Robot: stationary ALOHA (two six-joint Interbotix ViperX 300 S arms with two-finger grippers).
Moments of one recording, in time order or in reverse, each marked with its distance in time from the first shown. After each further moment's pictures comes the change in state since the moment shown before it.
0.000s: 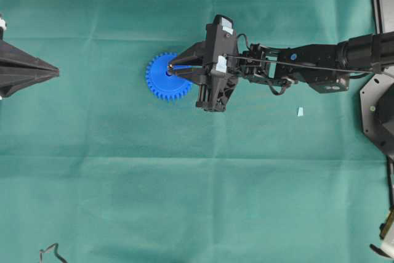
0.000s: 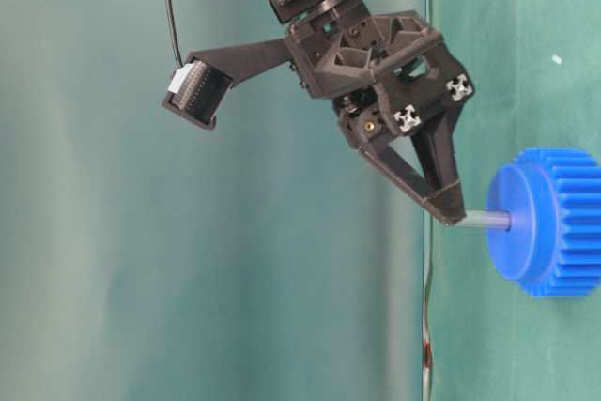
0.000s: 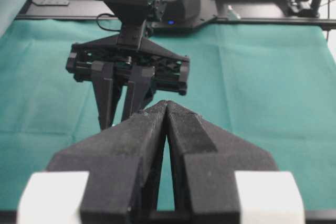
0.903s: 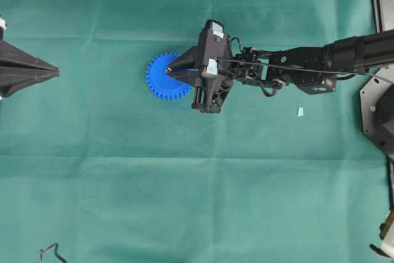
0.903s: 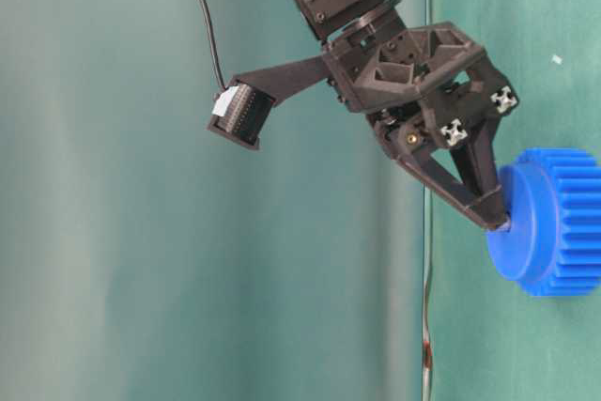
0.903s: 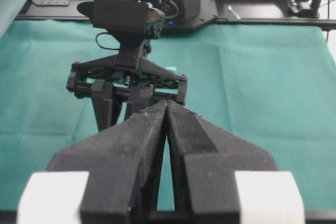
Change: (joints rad) left arm 0.000 0.000 0.000 -0.002 0.000 0.000; right arm -0.006 0.074 -0.025 0.002 -0.006 0.003
